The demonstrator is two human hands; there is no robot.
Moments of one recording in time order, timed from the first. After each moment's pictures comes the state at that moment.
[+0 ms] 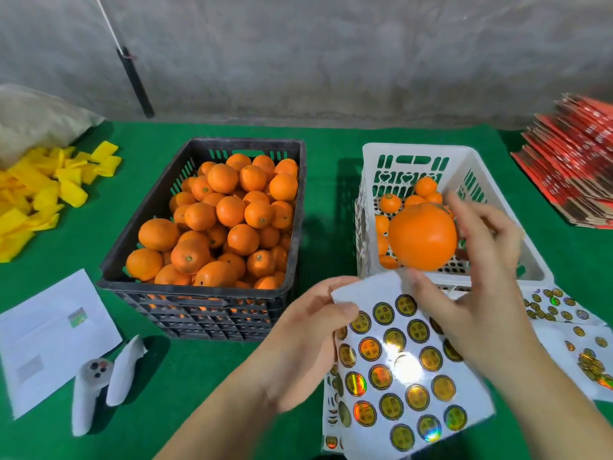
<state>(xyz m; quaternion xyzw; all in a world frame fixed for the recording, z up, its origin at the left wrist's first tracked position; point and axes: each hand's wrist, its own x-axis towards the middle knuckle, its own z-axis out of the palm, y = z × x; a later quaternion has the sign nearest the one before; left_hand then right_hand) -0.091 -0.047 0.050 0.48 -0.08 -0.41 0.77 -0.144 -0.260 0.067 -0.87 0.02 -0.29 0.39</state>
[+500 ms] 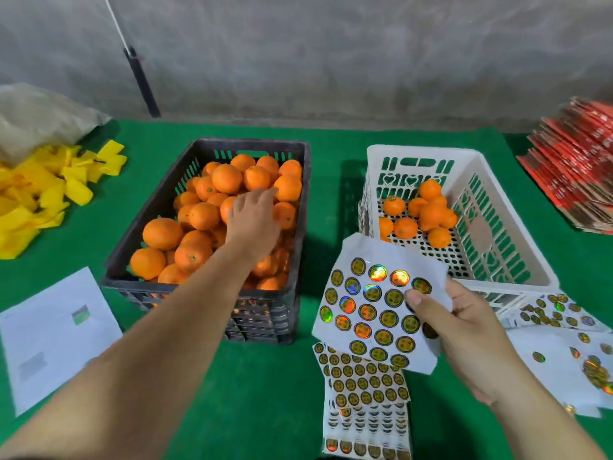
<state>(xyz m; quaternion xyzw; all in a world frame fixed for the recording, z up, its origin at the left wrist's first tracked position) 0.111 -0.031 0.011 0.97 -0.19 0.05 0.15 -0.153 -0.262 0.028 -0.66 0.14 -0.06 0.74</state>
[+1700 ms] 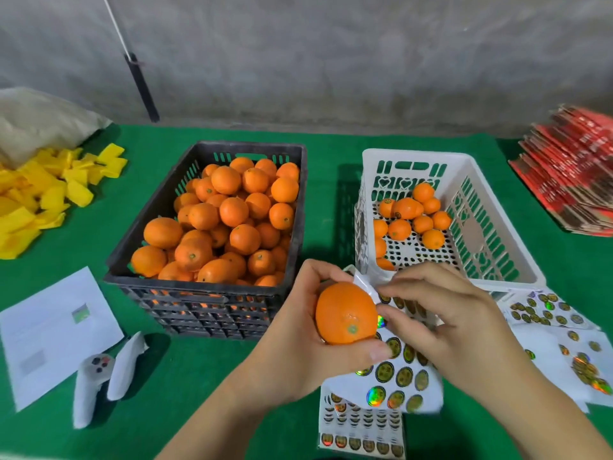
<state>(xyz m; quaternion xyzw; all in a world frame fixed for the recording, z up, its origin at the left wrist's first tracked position) -0.106 -0.033 0.068 0.66 -0.28 -0.20 0.67 -0.163 -0.251 0.069 -0.91 -0.13 -0.29 0.28</state>
